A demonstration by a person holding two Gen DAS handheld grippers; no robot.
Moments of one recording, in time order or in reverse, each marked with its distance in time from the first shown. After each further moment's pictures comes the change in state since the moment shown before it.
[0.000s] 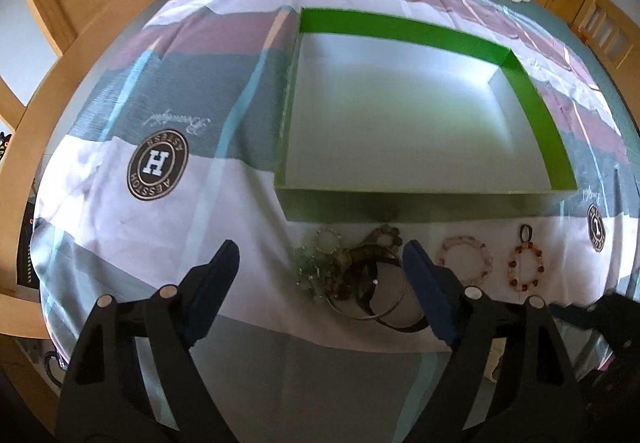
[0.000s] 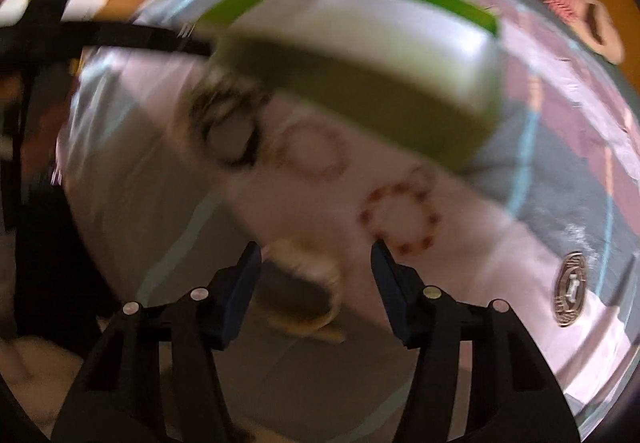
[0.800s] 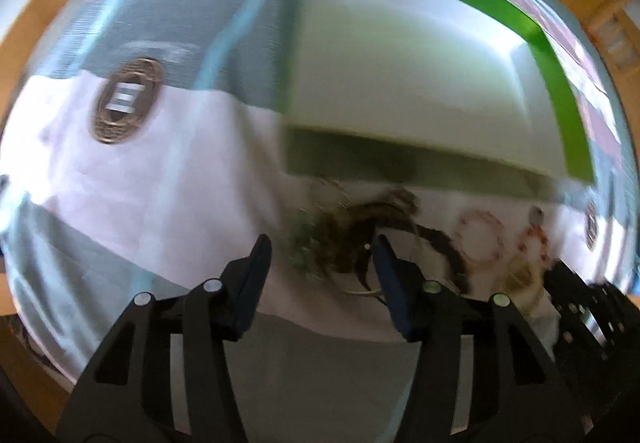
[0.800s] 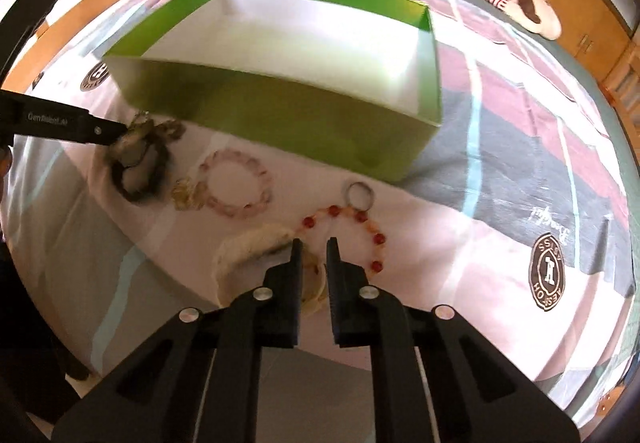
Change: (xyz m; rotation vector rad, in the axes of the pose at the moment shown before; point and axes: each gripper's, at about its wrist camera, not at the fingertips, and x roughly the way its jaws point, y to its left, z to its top) left arm 0.043 0.027 -0.001 -0.113 0.161 -0.040; right arm -0.014 -0.034 -0.004 0.230 -0.134 -0.187
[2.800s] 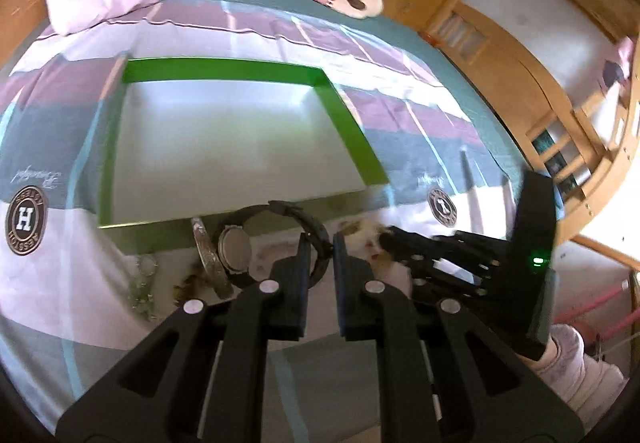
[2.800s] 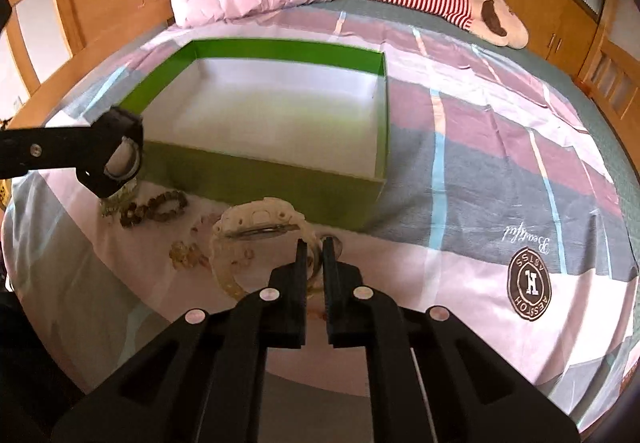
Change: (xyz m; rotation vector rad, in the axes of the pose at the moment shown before) left arm -0.082 -0.066 -0.021 0.337 -0.231 -0.504; right arm -0.013 -0.007 0.010 0.085 -0.142 -0.027
